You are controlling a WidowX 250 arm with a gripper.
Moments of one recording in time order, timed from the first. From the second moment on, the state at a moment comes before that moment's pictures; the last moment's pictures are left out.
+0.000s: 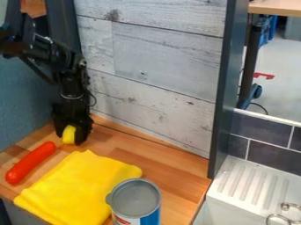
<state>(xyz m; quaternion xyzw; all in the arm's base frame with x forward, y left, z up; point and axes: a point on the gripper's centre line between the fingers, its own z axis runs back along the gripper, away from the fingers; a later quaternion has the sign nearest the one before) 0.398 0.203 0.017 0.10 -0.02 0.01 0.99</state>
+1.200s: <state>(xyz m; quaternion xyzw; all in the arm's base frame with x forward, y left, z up) 0.387 0.215 0.043 0.10 -0.02 0.06 0.99</state>
